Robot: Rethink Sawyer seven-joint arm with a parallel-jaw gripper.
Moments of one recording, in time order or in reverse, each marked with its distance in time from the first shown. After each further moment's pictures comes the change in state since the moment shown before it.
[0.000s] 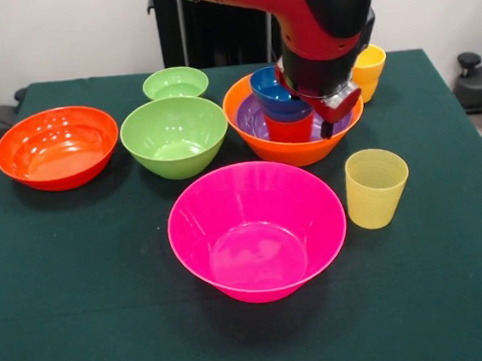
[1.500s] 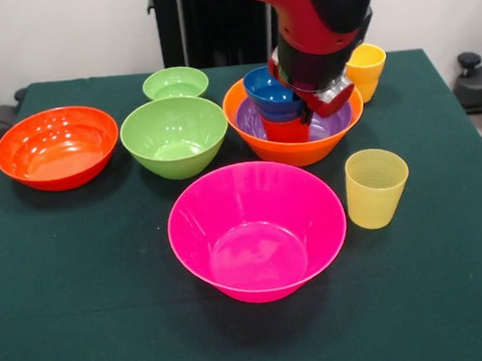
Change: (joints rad) arm 0.036 0.013 -0.068 -0.020 0.001 0.038 0.000
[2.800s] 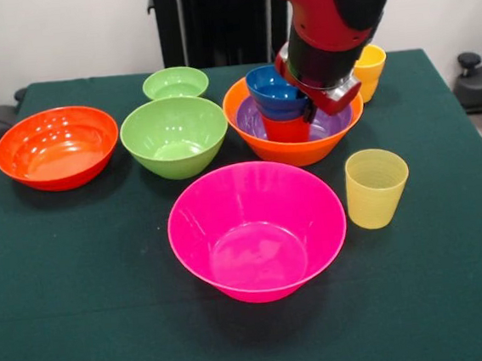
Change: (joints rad) arm 0.054 0.020 -0.048 -0.016 0.000 0.000 0.000
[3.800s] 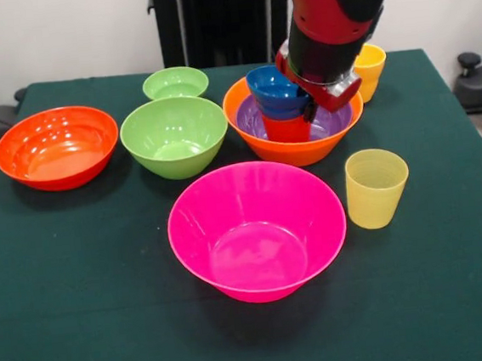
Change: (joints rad) arm 0.004 -0.022 0.007 0.037 0.000 -0.056 0.000
